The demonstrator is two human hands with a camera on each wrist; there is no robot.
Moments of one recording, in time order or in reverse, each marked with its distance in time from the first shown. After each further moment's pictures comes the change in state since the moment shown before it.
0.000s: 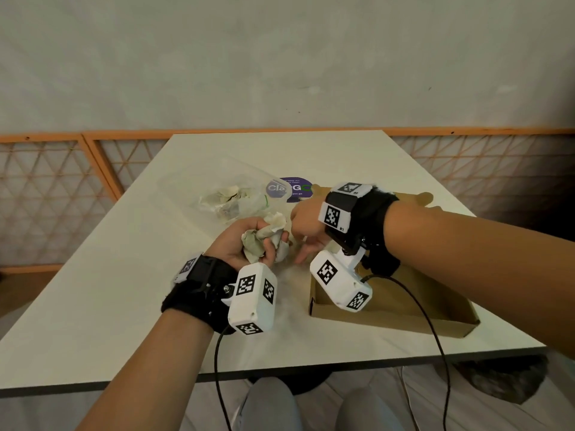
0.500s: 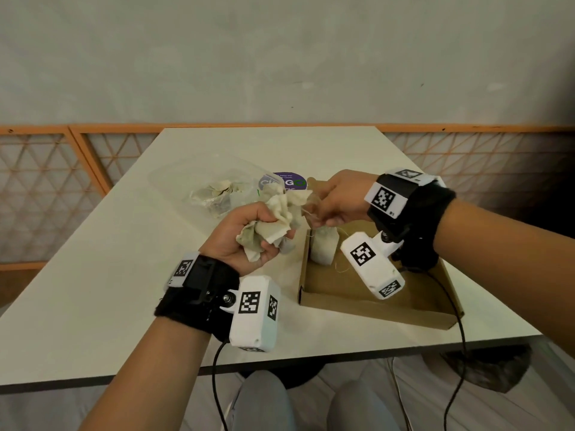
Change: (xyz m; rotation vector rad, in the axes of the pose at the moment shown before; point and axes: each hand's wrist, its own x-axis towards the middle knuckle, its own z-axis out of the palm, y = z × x) left_hand -0.014 -0.019 0.025 0.286 -0.073 0.234; right_hand -0.026 0.050 -0.019 0.642 0.304 -0.063
